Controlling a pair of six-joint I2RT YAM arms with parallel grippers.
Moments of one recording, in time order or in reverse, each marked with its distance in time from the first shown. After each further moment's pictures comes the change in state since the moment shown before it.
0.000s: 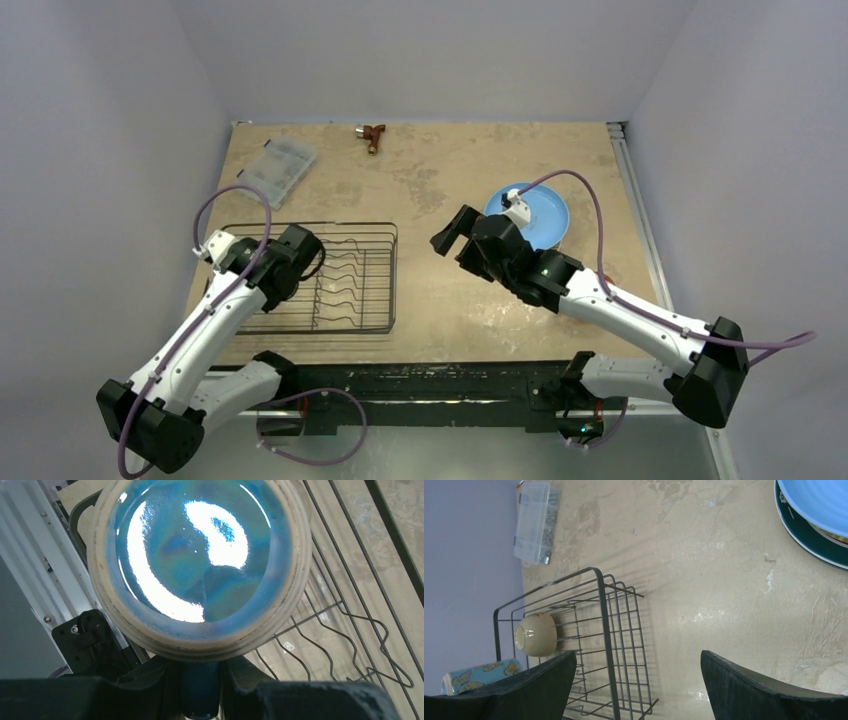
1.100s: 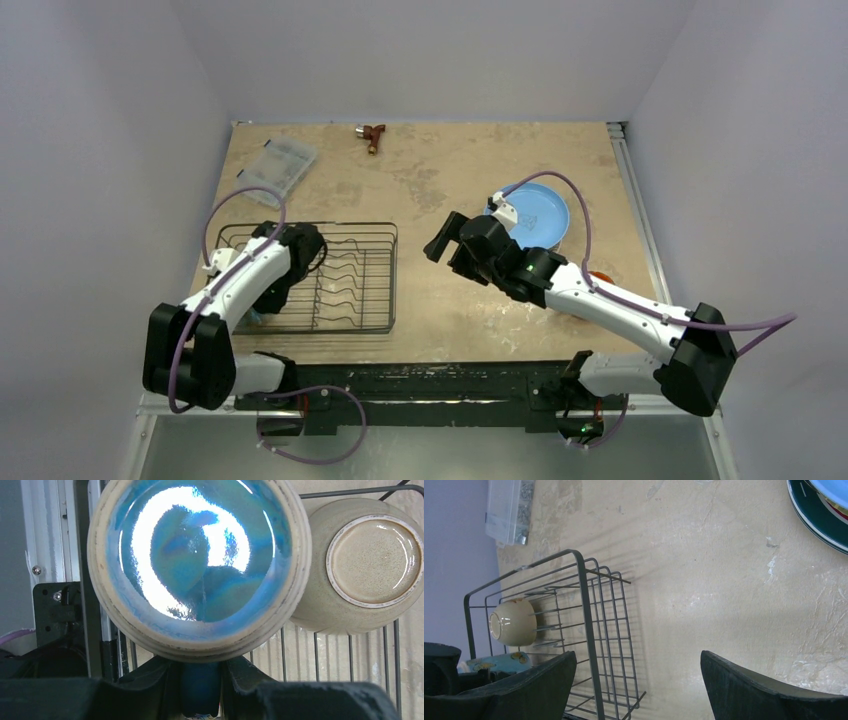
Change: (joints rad) left arm 0.192 0.290 -0.137 0.061 0.024 -0.359; right arm 0.000 0.094 0.000 0.009 -0.062 -0.016
